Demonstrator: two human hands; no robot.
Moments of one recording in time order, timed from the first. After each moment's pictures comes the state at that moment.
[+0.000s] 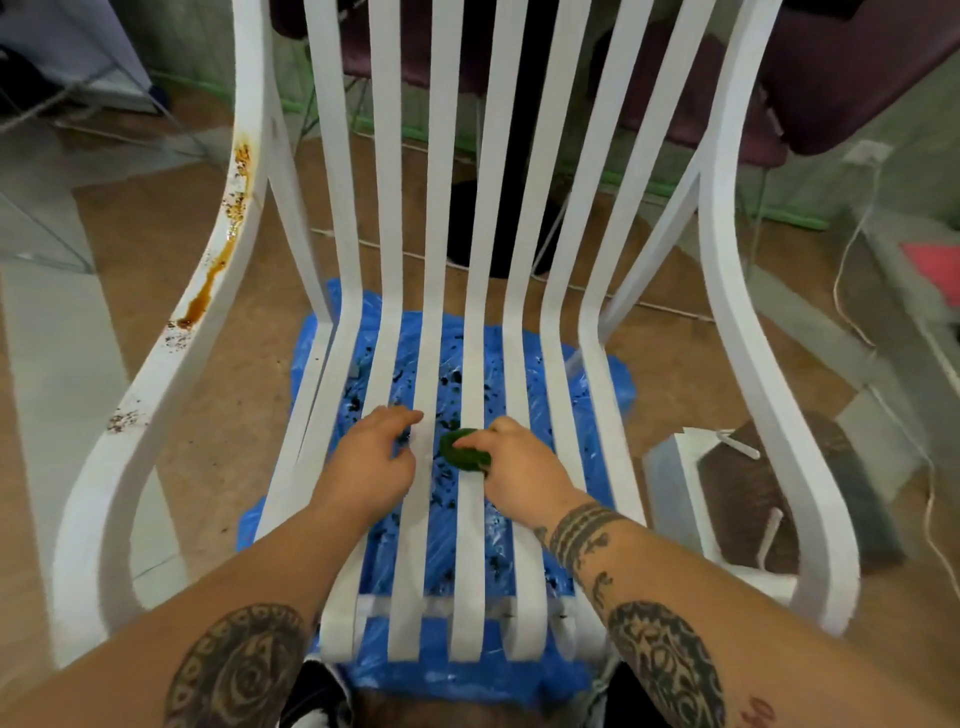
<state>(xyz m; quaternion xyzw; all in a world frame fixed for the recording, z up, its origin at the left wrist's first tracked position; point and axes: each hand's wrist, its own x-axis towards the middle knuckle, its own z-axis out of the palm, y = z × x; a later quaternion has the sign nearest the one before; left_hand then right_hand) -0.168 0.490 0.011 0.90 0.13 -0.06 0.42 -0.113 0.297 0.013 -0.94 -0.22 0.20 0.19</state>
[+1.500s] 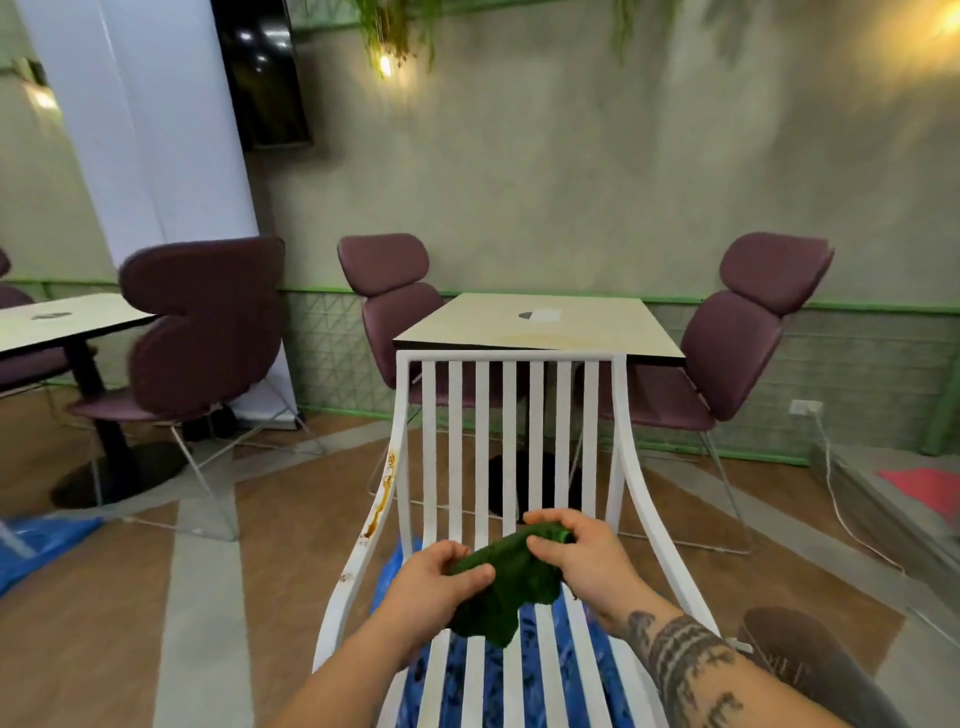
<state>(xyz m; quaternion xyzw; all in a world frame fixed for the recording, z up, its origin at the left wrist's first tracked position) -0.319 0.451 0.283 0.79 0.11 -0.03 0.60 -0.255 0.256 0.292 -0.71 -0.08 0.11 0.69</state>
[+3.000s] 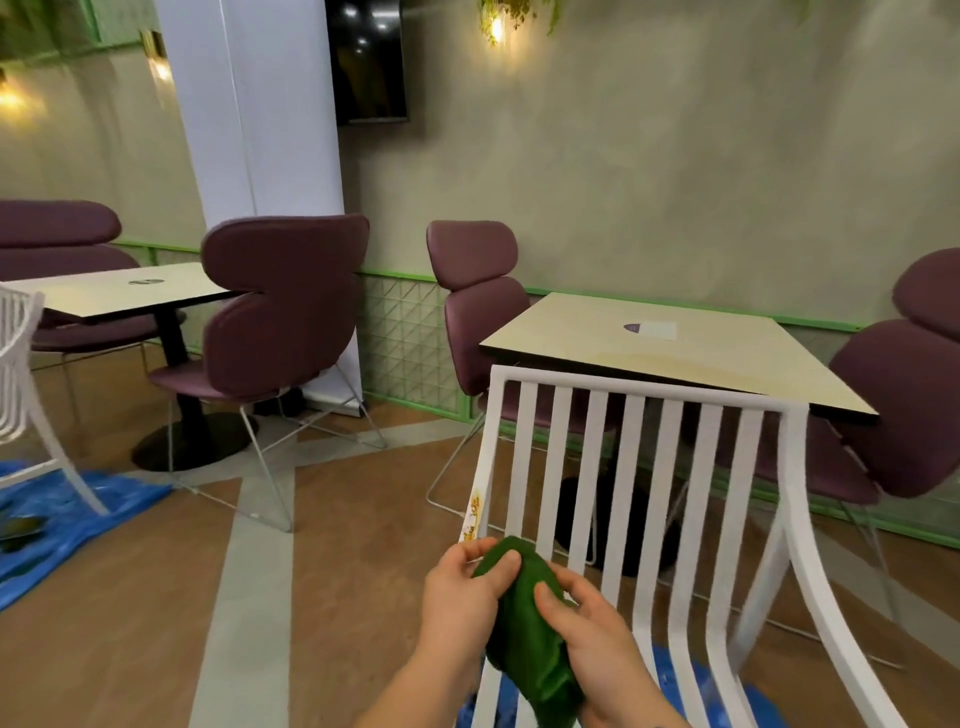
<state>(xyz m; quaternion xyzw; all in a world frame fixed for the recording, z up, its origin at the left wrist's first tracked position) -0.207 0.551 0.287 0.55 0.27 0.14 0.78 -0.173 0.424 0.270 -0.57 0.00 0.24 0.78</state>
